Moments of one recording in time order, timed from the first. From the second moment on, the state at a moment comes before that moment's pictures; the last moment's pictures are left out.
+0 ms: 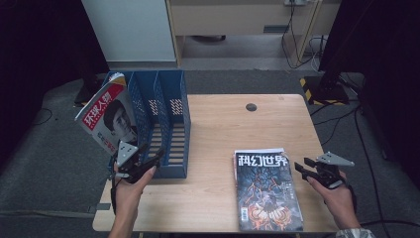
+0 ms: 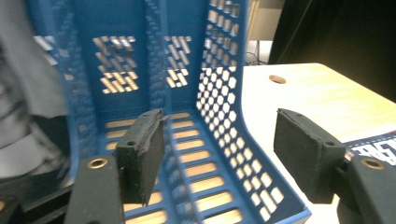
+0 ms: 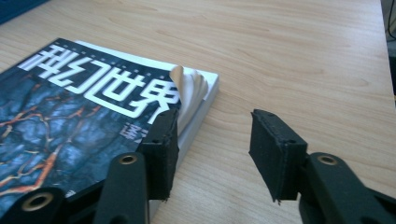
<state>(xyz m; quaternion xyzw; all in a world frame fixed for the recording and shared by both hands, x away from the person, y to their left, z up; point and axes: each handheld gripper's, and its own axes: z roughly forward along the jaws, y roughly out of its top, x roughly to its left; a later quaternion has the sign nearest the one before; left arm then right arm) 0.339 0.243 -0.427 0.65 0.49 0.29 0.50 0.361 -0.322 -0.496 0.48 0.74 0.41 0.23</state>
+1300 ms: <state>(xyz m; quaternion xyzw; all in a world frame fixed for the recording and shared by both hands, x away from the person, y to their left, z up) 0.348 0.044 -0.498 0.80 0.35 0.20 0.44 0.358 -0.283 -0.508 0.43 0.79 0.39 0.17</state>
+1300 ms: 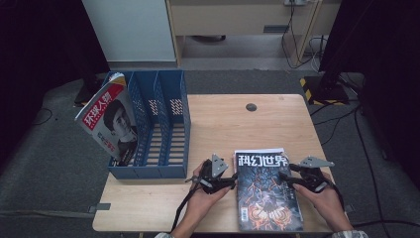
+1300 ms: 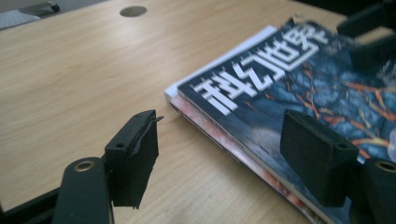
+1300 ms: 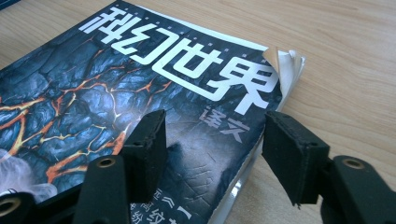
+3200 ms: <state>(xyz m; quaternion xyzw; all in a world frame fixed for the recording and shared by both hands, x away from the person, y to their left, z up) 0.359 0.031 -0.526 0.81 0.37 0.06 0.45 0.349 -0.276 -0.513 0.41 0.80 0.41 0.14</state>
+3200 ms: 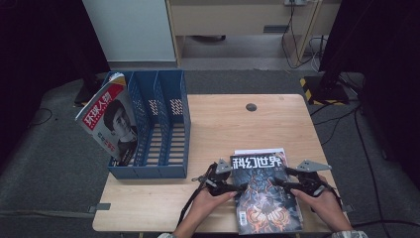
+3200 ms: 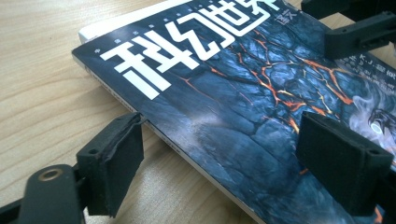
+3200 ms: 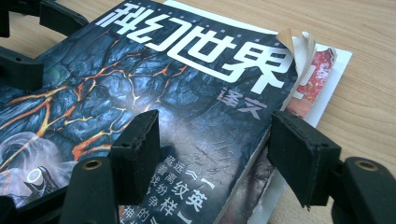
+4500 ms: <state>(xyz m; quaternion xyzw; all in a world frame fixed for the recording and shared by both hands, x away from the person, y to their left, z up) 0.364 0.037 -0.502 0.77 0.38 0.02 0.51 0.349 -0.274 -0.513 0.42 0.80 0.41 0.14</state>
